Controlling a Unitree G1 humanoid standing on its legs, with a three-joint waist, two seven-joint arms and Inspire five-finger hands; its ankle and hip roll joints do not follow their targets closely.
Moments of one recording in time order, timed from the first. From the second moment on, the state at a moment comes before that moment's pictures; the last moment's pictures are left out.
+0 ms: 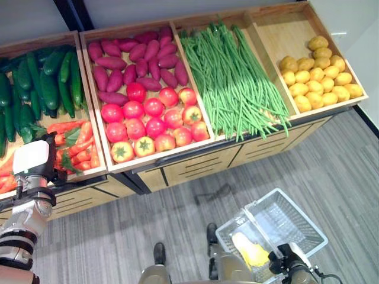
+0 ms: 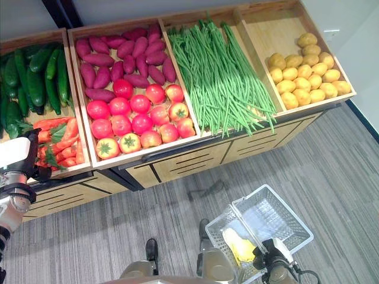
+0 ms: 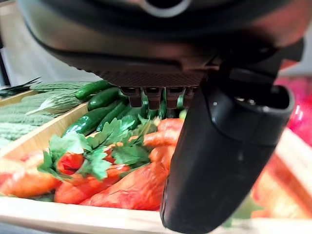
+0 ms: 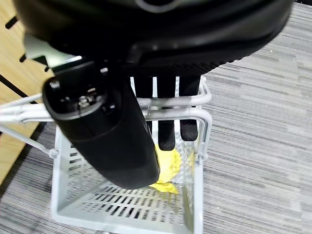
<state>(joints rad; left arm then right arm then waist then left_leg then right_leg) -0.37 0.98 -0.28 0.84 0.52 -0.01 0.38 -0.04 -0.38 0.22 1.27 -0.24 -0.12 -0.24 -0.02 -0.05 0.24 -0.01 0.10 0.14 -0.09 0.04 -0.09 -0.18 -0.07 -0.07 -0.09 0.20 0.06</state>
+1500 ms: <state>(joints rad) -0.22 0.74 -0.04 0.29 0.30 -0.12 0.46 -0.04 -0.31 0.24 1.27 -0.25 -0.10 -0.22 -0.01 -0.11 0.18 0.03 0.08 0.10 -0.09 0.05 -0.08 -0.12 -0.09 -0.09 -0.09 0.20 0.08</state>
